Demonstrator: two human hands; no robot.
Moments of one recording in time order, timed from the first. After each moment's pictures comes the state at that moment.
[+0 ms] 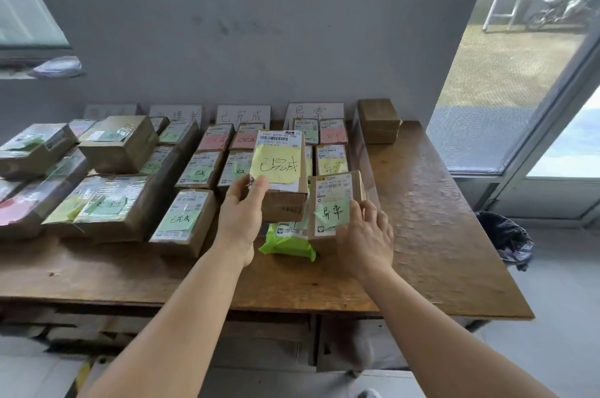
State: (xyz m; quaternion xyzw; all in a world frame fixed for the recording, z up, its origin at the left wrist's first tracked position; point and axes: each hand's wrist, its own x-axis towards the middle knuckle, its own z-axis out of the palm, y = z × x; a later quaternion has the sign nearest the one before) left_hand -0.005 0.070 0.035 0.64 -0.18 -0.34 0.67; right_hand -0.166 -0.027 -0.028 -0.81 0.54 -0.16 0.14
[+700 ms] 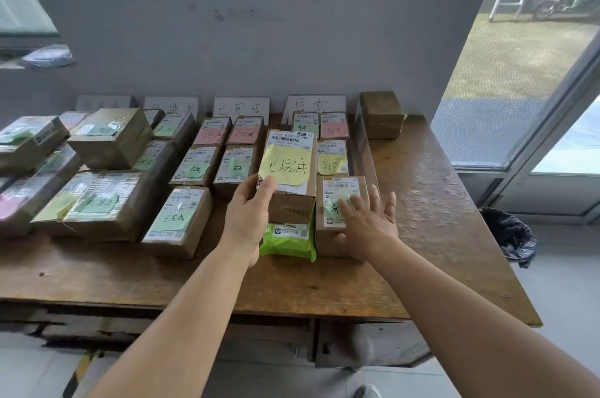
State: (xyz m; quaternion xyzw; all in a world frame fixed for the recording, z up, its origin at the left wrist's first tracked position) left_hand -0.008 0.053 0.026 0.65 -0.18 -0.35 0.65; right_hand -0.159 -0.075 -0.023 -0.90 0.44 0.07 0.02
